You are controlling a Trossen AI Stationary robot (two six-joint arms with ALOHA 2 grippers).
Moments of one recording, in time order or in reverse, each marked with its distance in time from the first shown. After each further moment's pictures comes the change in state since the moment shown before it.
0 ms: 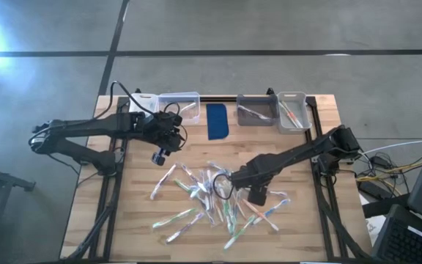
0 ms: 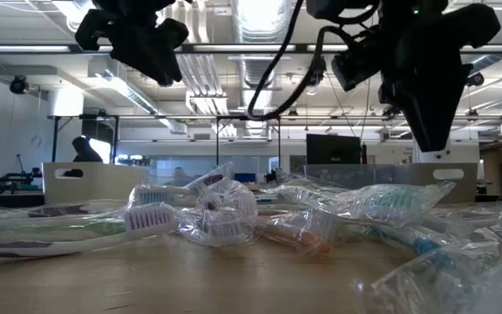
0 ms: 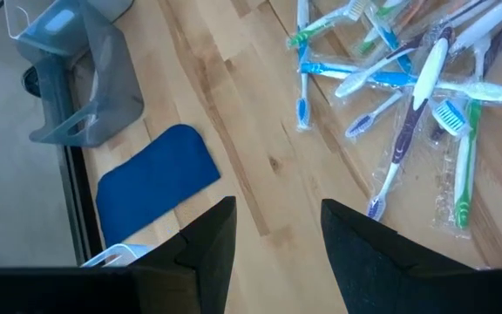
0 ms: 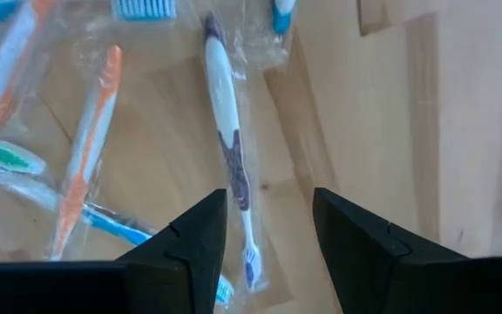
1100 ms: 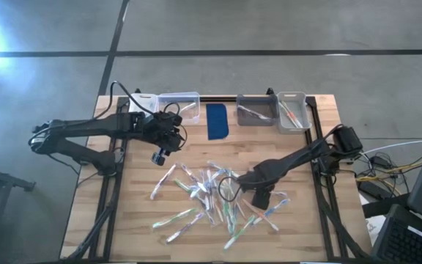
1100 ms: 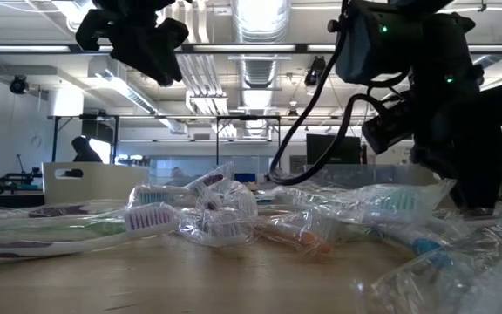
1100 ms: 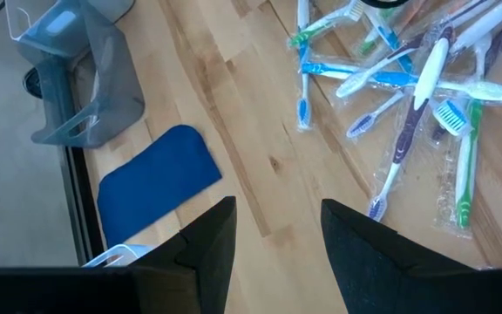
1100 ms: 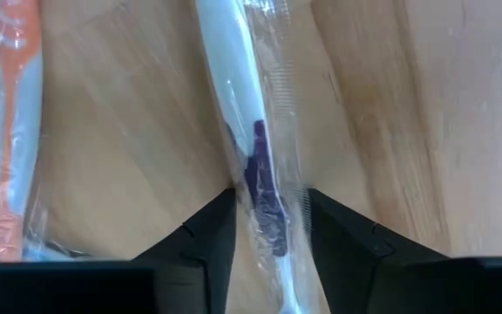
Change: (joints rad) left arm 0.000 0.000 0.000 0.002 0.000 0.005; right arm 0.005 -0.008 -0.345 0.389 -0.128 0.062
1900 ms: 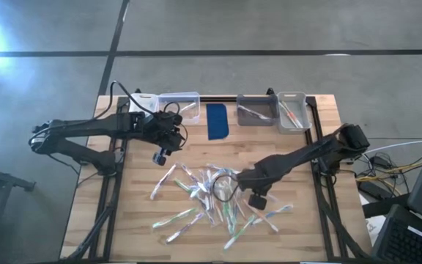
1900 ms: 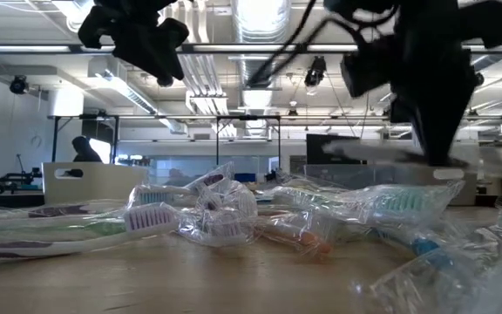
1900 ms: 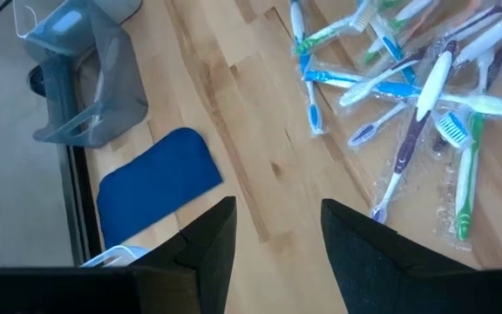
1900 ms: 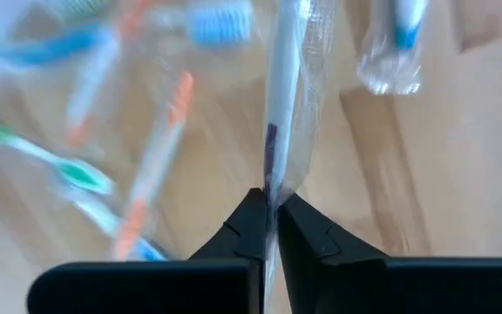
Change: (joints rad) left arm 0.000 0.000 0.000 0.015 0.007 -0.042; right arm 0.013 -0.111 0.138 -0.072 0.042 -0.004
